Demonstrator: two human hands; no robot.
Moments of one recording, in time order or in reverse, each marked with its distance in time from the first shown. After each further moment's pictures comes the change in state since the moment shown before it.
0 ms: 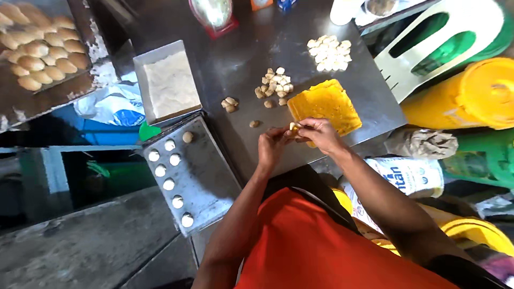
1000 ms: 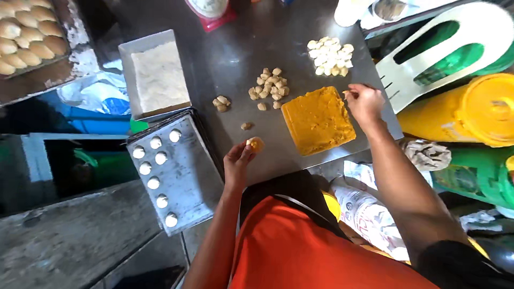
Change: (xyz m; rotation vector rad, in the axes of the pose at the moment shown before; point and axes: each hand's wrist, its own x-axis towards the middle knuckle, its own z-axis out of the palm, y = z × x) left_hand -0.017 -0.013 -0.036 -0.241 0.375 -0.281; right_hand 0.107 0.016 -0.186 -1.052 0.456 -0.035
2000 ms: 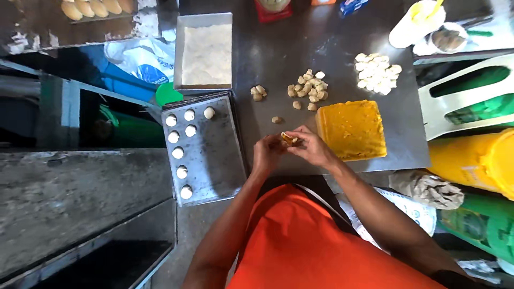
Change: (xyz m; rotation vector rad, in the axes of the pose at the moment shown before) left_hand -0.003 0.005 -0.035 0.360 -0.087 0.075; right_hand -0.142 -0.210 0.081 0.733 -0.684 -0.388
